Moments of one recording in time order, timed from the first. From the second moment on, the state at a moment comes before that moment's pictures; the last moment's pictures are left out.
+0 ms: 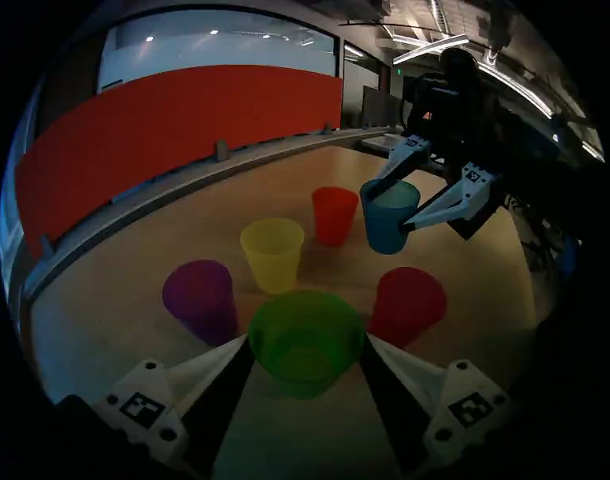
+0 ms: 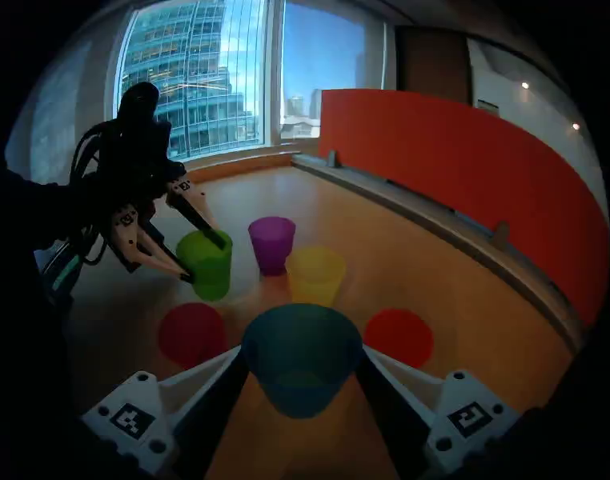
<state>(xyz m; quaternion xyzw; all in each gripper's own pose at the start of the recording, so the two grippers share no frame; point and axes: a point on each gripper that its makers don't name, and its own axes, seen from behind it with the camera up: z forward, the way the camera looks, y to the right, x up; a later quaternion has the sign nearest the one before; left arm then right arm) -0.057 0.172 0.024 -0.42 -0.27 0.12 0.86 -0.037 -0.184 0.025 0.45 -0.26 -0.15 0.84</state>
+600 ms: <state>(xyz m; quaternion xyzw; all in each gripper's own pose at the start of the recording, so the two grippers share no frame) -0.077 0.178 0.021 -0.42 -0.28 0.12 0.85 -0.047 -0.188 0.026 0.45 -0.26 -0.15 0.84</state>
